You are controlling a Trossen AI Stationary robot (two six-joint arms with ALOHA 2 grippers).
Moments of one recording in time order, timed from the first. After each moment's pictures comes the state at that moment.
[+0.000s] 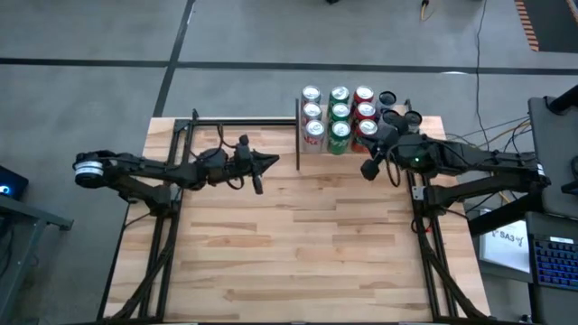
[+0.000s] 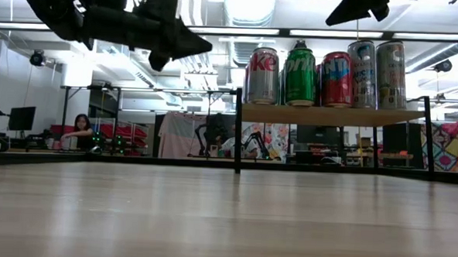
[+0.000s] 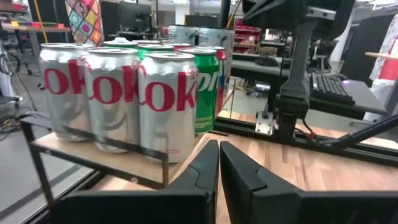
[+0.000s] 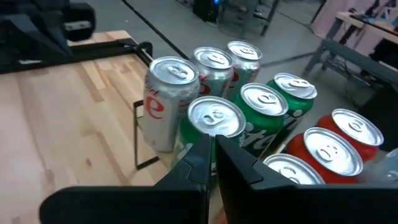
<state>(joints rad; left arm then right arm) 0.17 1.28 0.53 0.76 -0.15 -0.07 -0.05 0.92 1.01 -0.55 0.59 0.08</state>
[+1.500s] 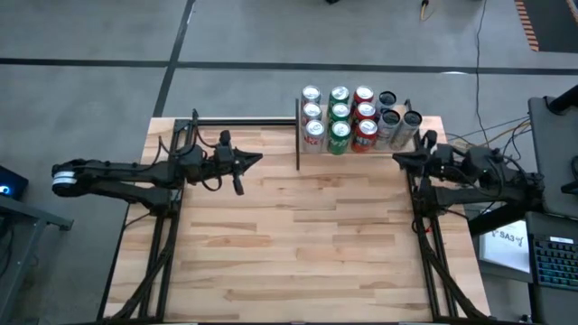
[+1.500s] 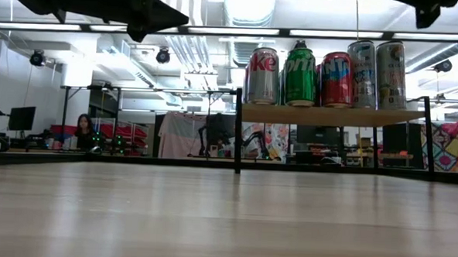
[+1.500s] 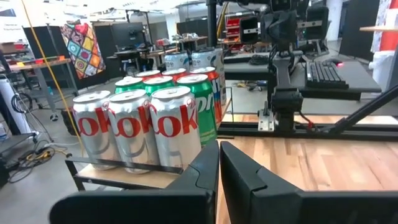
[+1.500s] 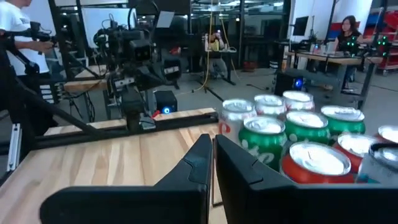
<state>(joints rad) 0.15 0.96 0.53 0.45 -0.15 0.11 0.00 0.27 0.64 -0.40 0.28 0.01</state>
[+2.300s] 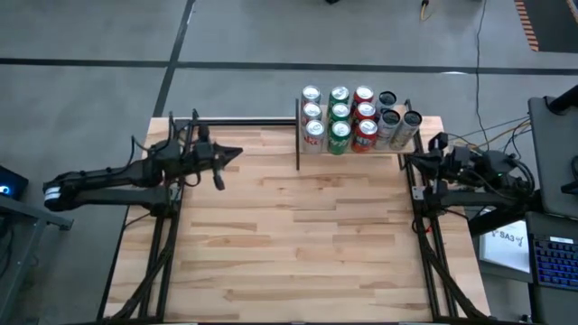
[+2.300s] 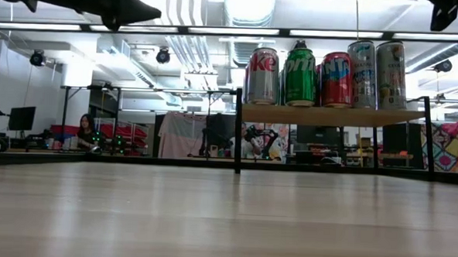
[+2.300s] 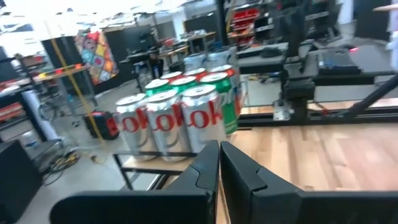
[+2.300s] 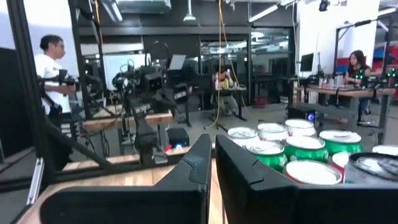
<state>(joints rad) 0.23 0.68 0.53 0.15 -0.11 0.20 0.00 0.02 0.55 -0.36 0.23 0.00</state>
